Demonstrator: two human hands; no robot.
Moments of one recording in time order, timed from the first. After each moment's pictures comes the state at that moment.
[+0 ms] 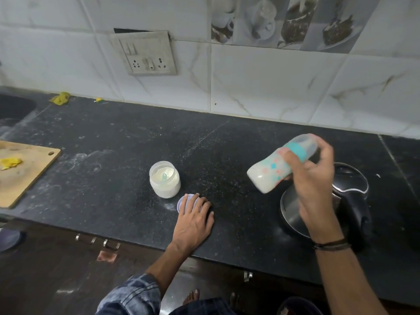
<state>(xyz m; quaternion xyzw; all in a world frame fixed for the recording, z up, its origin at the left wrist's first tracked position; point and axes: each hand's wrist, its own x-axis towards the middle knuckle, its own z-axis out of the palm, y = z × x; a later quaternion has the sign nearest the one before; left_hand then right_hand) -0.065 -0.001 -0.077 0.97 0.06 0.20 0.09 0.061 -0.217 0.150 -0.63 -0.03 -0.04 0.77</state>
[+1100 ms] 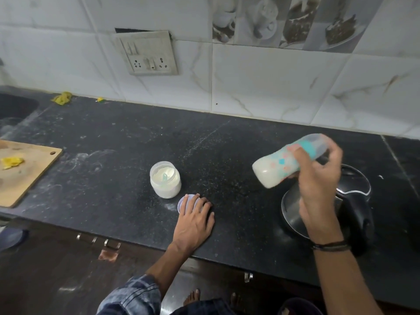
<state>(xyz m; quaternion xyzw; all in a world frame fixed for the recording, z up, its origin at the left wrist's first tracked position) -0.064 -0.003 -0.077 0.97 0.06 0.21 0.09 0.064 -0.214 0.151 -0.60 -0.02 -0.08 0.80</state>
